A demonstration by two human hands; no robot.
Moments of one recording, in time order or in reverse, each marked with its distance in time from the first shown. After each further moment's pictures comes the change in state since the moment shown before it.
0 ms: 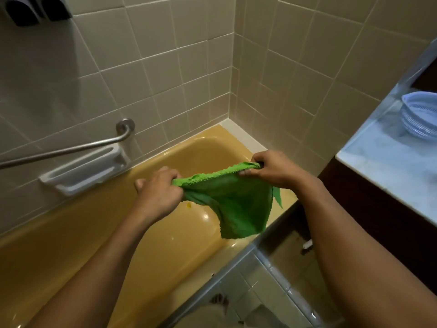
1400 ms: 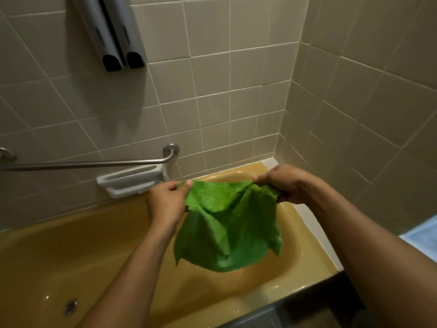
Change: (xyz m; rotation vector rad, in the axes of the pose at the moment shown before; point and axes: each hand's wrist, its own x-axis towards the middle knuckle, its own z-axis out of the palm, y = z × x) left_hand 0.052 0.029 -0.003 -0.780 0.556 -0.416; right_hand 0.113 -0.028 -0.070 0.524 -0.303 0.176
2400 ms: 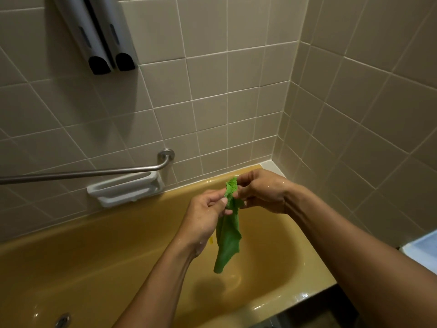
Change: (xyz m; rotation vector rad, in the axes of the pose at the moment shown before) left_hand -0.006 0.003 0.057 -0.194 -0.516 0.045; right_hand 0.028 -0.020 0.033 0.092 -0.240 -0.187
